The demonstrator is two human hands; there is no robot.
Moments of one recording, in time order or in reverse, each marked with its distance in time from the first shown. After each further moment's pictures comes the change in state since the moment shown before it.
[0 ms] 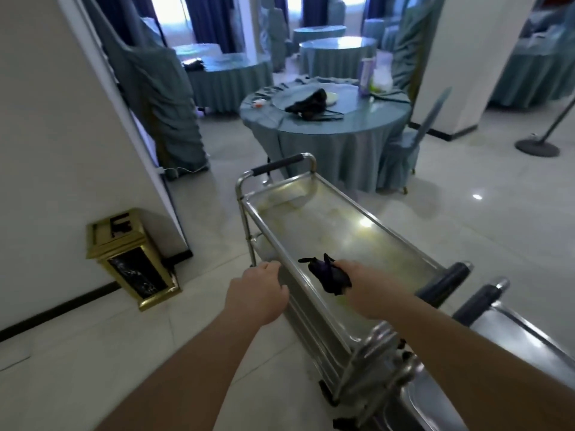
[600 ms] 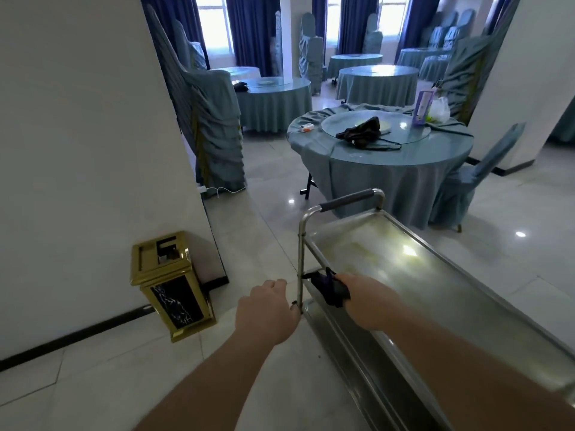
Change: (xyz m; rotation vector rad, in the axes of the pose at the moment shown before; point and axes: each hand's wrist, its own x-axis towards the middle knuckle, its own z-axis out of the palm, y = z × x) left_hand 0.131 -0.243 -0.053 -0.007 0.076 -0.098; right_hand 0.234 -0.208 0.032 -0.040 -0.024 -0.121
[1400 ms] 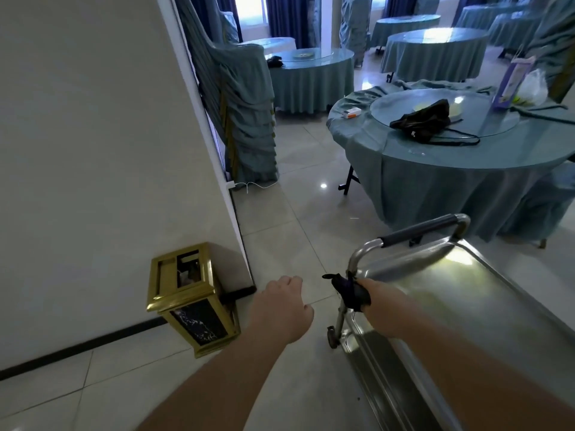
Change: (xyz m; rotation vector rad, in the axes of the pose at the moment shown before) left_hand 0.276 -0.103 -0.025 0.023 -0.050 -0.022; right_hand 0.325 0.021 0.011 0.060 -0.060 0.041
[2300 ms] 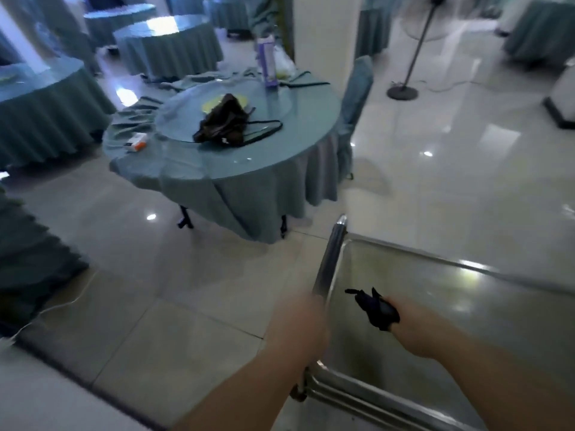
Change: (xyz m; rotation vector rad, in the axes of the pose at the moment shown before) left_hand 0.367 0.140 0.028 0.118 -0.114 0.960; right_hand 0.109 0.131 -0.059 0.441 0.210 0.819
